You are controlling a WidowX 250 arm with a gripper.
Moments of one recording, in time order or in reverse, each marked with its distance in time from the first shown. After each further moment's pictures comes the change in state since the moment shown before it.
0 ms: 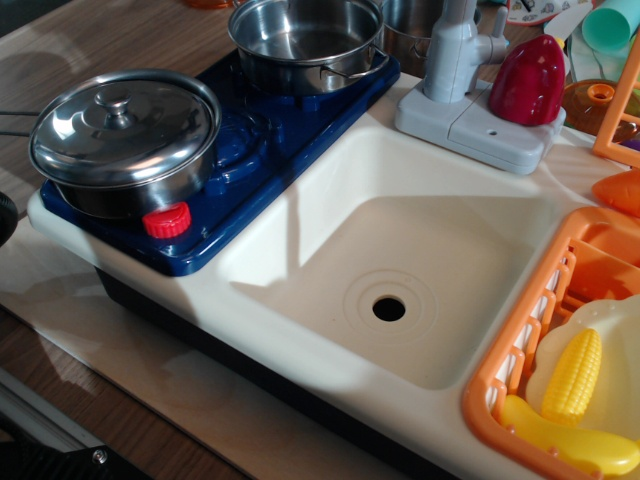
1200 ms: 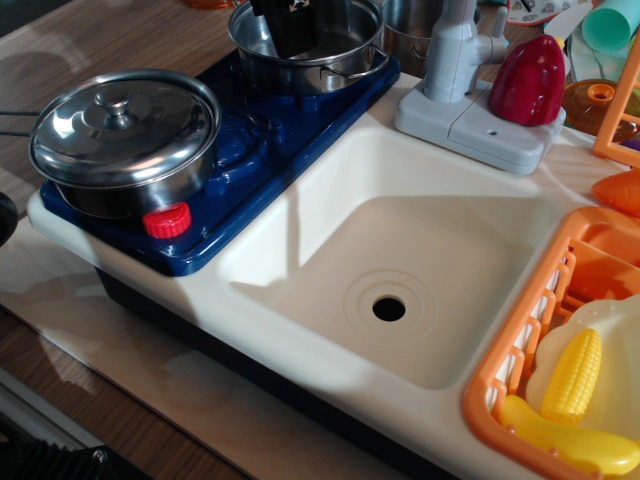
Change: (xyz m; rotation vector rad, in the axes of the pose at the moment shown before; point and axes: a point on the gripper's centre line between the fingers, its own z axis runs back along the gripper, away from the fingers) arm -0.039 -0.005 -0.029 -0.071 -0.056 -0.540
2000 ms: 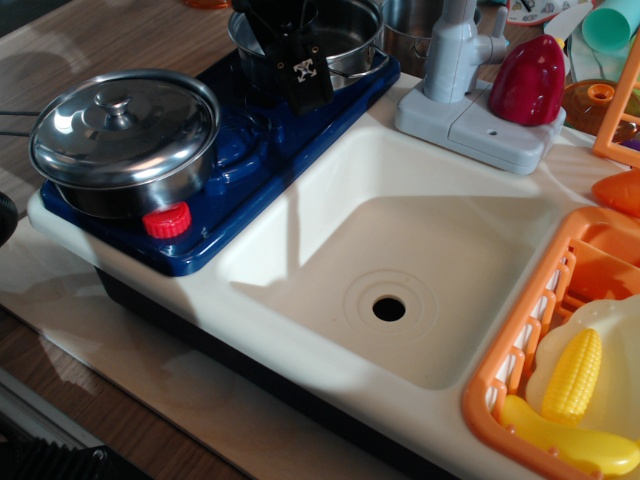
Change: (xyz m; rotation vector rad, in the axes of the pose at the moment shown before) arm -0.006 -0.013 -0.033 -0.034 -0.080 -0.024
